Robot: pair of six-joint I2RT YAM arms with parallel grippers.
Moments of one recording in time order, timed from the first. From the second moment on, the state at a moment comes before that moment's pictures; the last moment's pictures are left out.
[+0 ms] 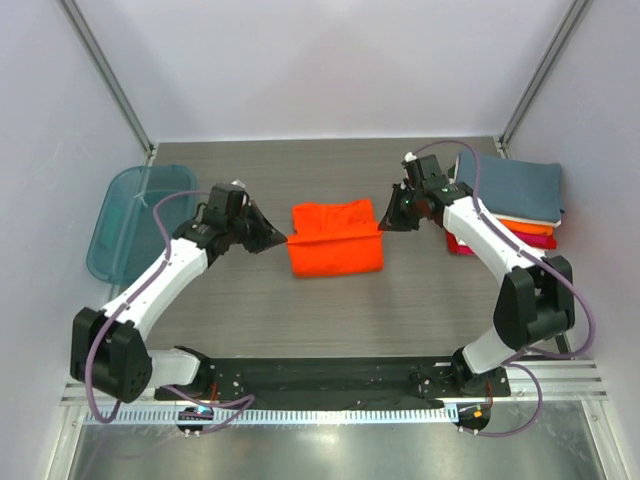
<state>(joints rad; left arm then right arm) -0.39 1.26 0.97 -0.46 0.24 -0.96 0.31 1.52 1.23 -0.63 -0.19 0.52</state>
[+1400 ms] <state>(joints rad) -0.24 1.76 1.26 -0.32 0.42 -0.95 0.21 1.96 1.55 -0.58 -0.27 0.50</state>
